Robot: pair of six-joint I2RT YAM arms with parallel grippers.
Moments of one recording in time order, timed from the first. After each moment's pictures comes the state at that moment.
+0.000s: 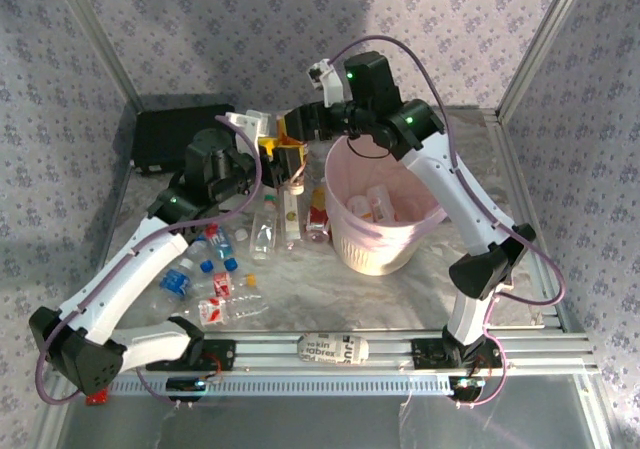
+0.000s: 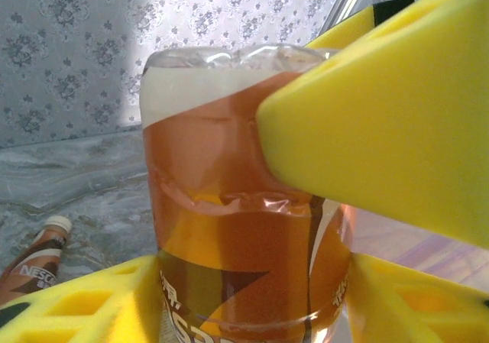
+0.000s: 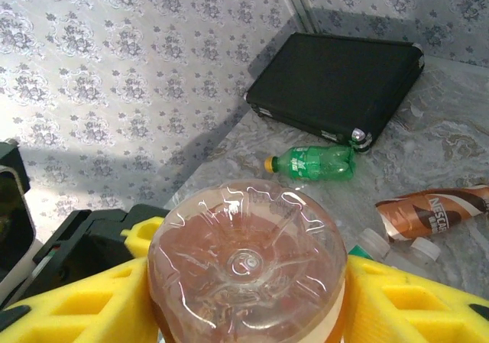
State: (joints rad) left arm -0.60 1.16 1.20 -0.26 0.16 -0.36; right arm 0.63 1.79 2.15 -0.82 -0.46 0.32
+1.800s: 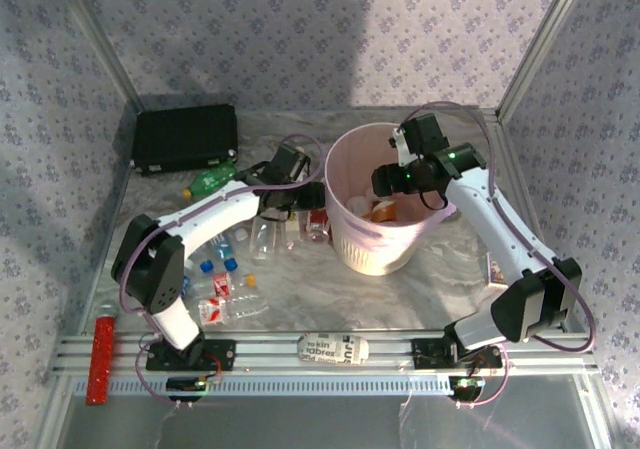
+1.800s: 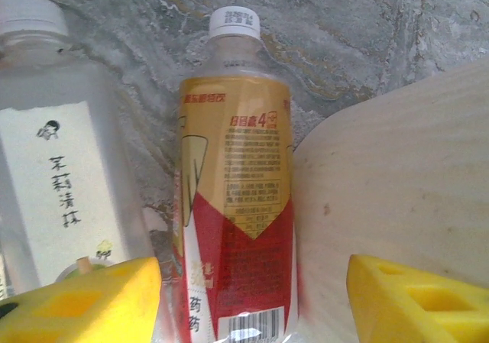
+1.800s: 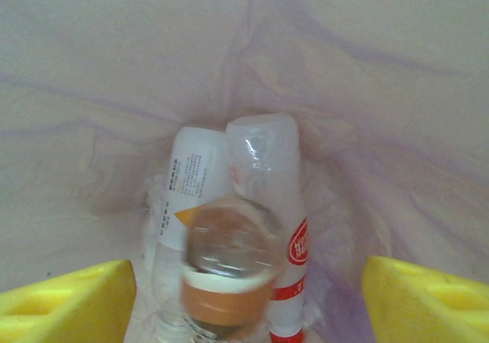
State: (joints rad) left arm -0.68 1.69 1.29 -0.53 0.06 -0.65; right arm 0.38 1.44 1.45 -1.01 -0.04 0.16
